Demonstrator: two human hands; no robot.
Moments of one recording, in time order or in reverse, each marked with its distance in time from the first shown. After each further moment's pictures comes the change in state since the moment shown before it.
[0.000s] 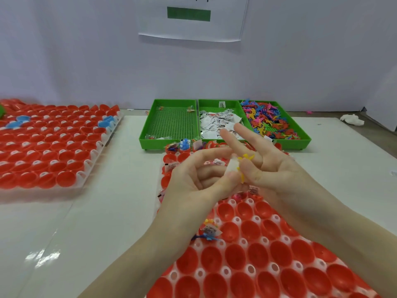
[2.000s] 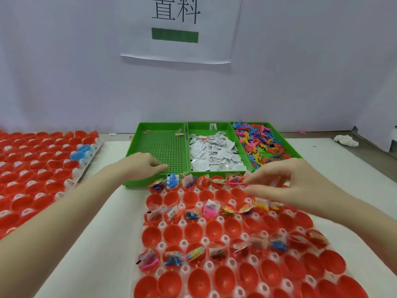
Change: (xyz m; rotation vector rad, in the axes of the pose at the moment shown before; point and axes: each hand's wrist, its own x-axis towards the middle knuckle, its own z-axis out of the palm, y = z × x) left_hand 0.196 -0.057 -0.150 1.566 -0.233 -0.352; right_hand 0.059 0.006 -0.081 -0.965 0.069 -0.050
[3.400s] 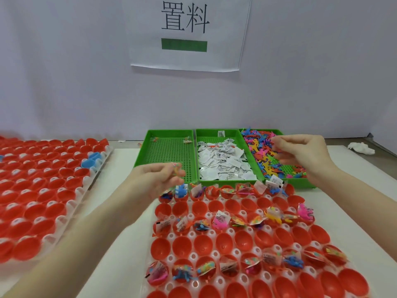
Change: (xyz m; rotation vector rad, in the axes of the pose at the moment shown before) left_hand -0.080 0.045 -0.008 -1.577 0.154 -0.069; right_hand 0.078 0.057 -0.022 0.537 0.529 0.334
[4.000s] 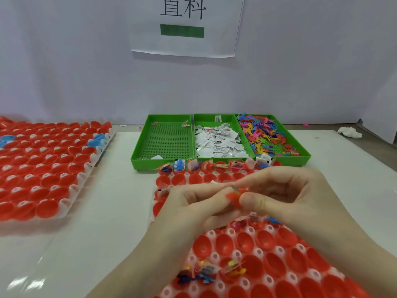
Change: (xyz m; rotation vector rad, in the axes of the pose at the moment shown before) left_hand -0.124 -0.010 0.068 -0.162 -0.304 0.025; right_hand -0.179 -0.058 0.004 0.094 -0.442 -0.139
